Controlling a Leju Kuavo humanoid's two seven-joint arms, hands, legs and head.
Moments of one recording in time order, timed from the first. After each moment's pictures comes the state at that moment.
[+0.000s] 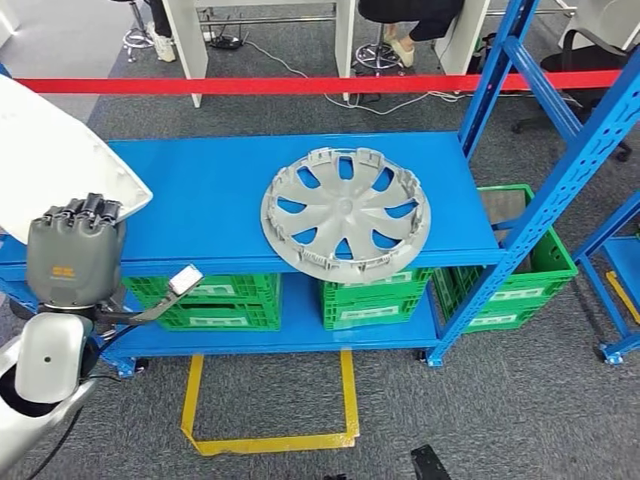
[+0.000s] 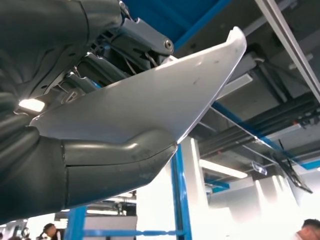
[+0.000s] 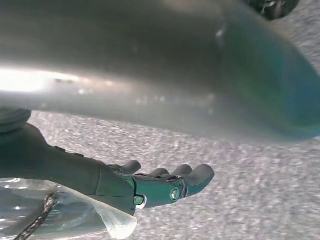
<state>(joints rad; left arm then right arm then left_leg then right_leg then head) -0.59 0.47 -0.82 -1.71 -1.57 0.33 0.67 -0.15 -0.01 1.50 -0.10 -1.28 -0.32 -0.26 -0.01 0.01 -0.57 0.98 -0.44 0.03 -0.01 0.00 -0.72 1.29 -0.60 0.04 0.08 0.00</state>
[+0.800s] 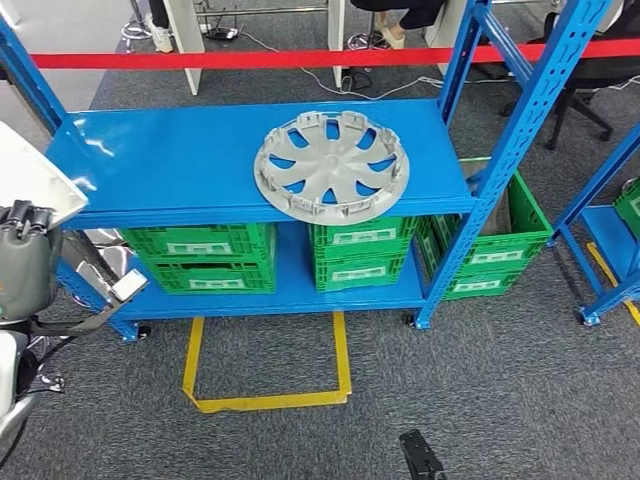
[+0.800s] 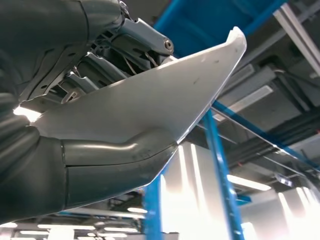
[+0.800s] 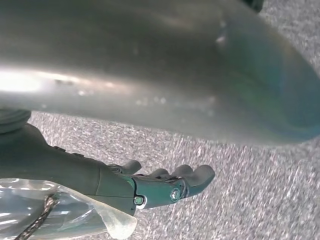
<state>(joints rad) -0.52 0.65 -0.73 -1.80 -1.57 0.36 0.67 -0.19 0.03 1.54 -0.10 -1.26 -0.34 -0.24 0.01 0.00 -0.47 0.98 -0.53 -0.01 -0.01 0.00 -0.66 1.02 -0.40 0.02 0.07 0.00</state>
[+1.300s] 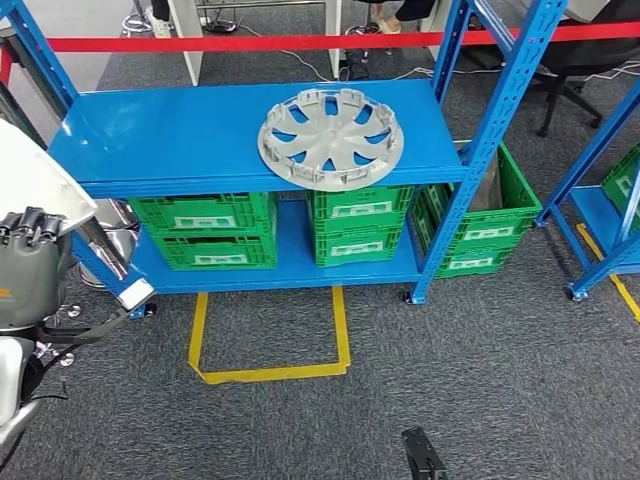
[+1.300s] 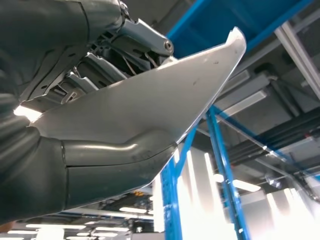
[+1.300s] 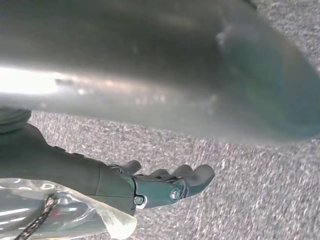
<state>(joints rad) -0.51 0.66 -0.76 -1.81 -1.57 0.39 0.67 -0.20 0.03 1.55 -0.09 -1.34 -0.35 -0.28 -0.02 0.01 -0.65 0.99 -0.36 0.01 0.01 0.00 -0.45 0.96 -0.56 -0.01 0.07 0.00</state>
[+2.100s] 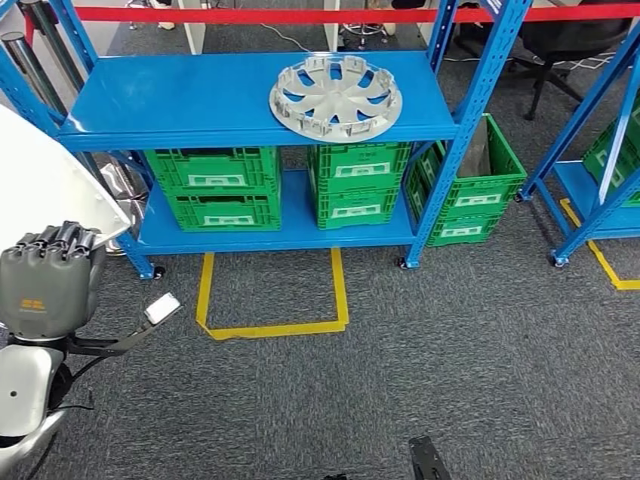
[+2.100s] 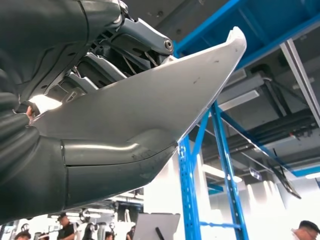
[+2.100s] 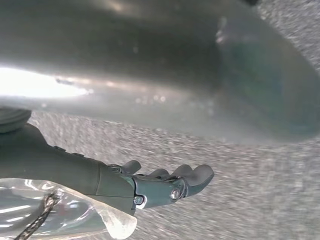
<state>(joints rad) -0.51 0.59 -0.82 -1.76 -1.57 0.46 0.66 -0.17 0.03 1.54 -0.08 -1.42 -0.37 -0.32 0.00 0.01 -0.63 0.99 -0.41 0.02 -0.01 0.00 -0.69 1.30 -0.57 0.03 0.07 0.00</state>
